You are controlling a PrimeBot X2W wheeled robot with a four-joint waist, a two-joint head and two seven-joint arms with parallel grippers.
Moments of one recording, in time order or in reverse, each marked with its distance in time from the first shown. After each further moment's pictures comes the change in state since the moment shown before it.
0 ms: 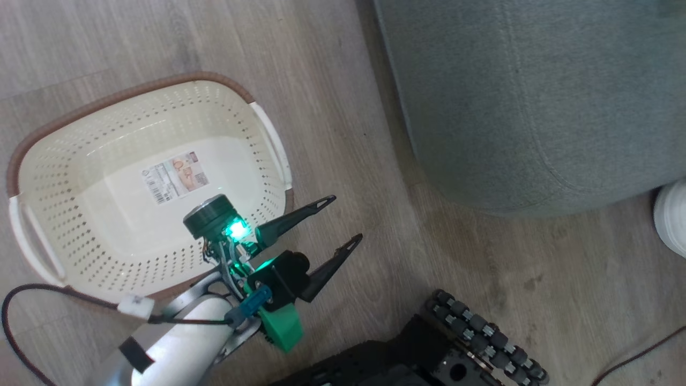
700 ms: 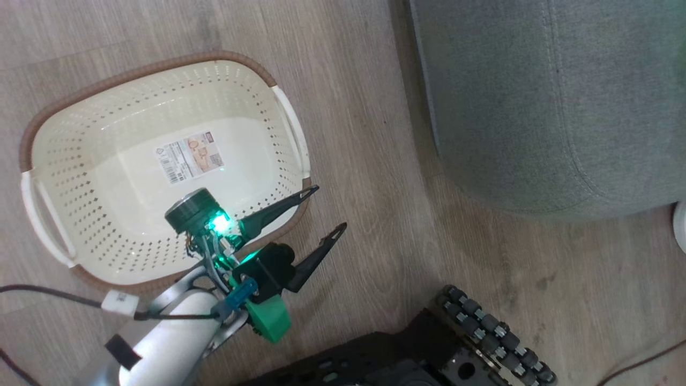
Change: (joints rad) left arm 0.002 0.021 0.038 -0.002 0.012 0.001 0.000; right arm -0.088 0.015 0.153 0.396 -0.077 0.000 0.000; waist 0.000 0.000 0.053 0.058
